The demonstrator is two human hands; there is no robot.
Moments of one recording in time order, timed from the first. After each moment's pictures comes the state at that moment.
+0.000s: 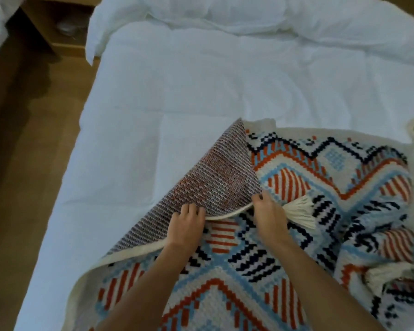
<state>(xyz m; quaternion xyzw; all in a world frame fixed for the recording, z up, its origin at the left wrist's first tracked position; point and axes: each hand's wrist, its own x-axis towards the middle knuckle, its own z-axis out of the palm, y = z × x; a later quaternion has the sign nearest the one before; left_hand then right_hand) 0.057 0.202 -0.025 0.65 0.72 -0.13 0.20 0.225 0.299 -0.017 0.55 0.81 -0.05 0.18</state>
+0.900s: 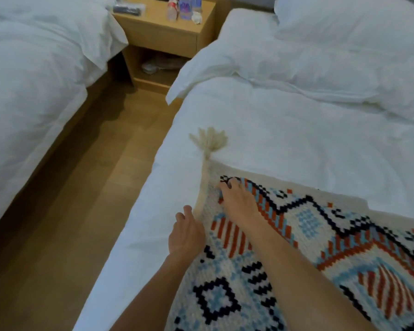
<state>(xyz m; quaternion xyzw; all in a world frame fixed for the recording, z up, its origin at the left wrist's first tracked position) -0.139 0.239 -0.043 0.29 0.90 0.14 0.30 -0.073 0.367 -0.021 0.37 0.92 -0.12 0.11</state>
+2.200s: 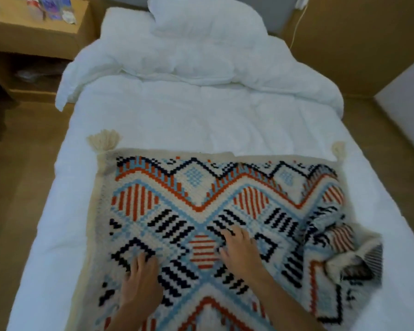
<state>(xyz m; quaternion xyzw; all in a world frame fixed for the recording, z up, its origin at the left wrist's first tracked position) 0.004 0.132 -0.005 0.54 0.76 -0.10 0.35 0.217 0.234 0.009 0.58 0.78 -0.15 0.18</state>
